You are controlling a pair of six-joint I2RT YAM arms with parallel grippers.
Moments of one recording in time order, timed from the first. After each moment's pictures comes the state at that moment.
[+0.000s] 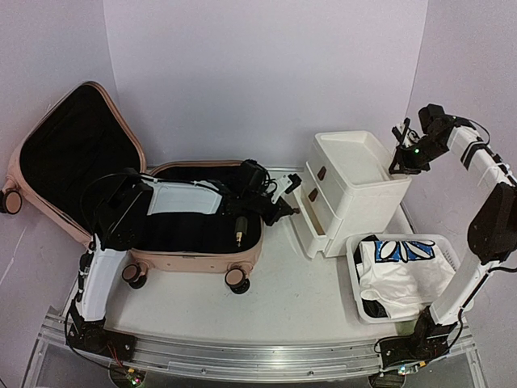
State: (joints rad) left arm -0.83 2.27 1.74 -0.02 0.32 0.19; right arm -0.04 1.68 1.72 -1.03 -0.26 -0.13
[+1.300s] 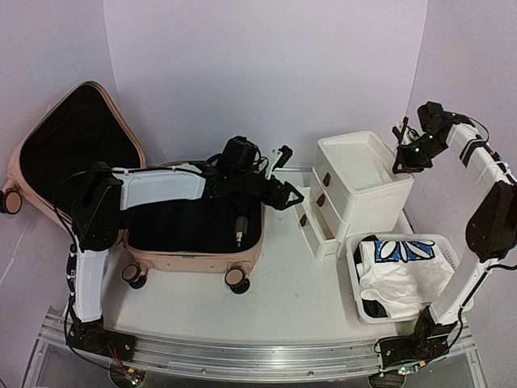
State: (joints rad) left arm -0.83 2.09 1.71 -0.08 0.42 -0.14; right arm -0.03 1.70 1.77 -1.07 -0.18 -0.19
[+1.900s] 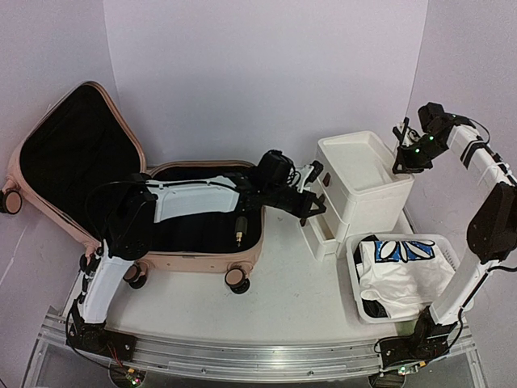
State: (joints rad) left arm -0.95 2.31 1.98 -0.11 0.45 -0.34; right arm -0.03 1.69 1.74 -1.05 -0.18 -0.18
